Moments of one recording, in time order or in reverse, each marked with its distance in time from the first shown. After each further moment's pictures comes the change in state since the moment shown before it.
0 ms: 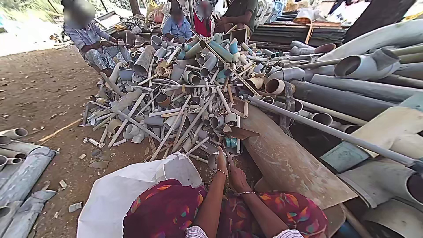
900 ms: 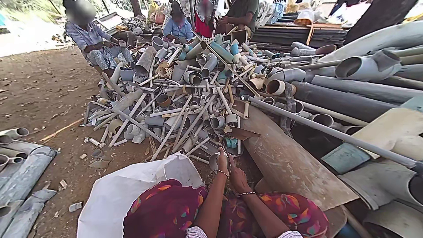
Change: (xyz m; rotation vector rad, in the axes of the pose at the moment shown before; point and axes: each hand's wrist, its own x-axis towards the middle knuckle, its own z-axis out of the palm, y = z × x) left_hand 0.001 -0.002 0.001 0.004 -0.013 -0.010; right_hand 0.002 0.002 0.002 0.021 0.034 -0.013
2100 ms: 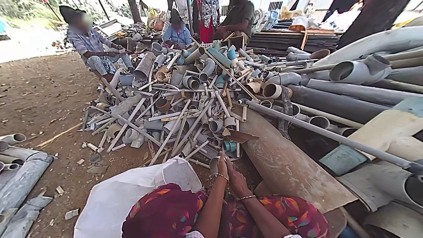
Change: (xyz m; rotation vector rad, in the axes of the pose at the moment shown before) left_hand 0.003 -0.007 0.004 0.049 0.021 -0.035; right_hand 0.001 0.004 0.003 -0.049 0.021 -0.069
